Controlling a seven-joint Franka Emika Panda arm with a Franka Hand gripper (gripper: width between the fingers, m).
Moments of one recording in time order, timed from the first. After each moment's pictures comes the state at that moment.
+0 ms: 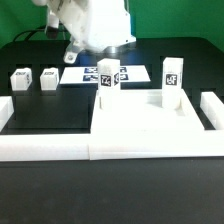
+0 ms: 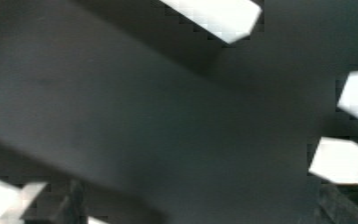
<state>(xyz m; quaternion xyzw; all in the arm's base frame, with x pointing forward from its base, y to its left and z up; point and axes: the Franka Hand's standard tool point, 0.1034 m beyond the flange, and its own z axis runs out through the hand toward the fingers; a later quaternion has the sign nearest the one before) 0.511 -0.104 0.112 0.53 0.82 -0.20 0.06</state>
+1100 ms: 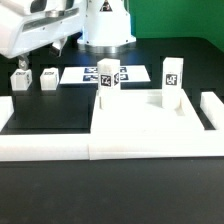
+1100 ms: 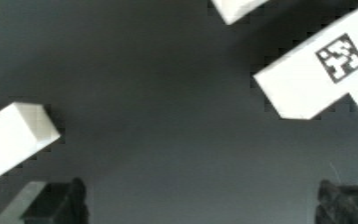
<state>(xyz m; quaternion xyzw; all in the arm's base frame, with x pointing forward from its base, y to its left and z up) 0.444 -0.143 0.075 0.88 0.43 -0.16 0.06</state>
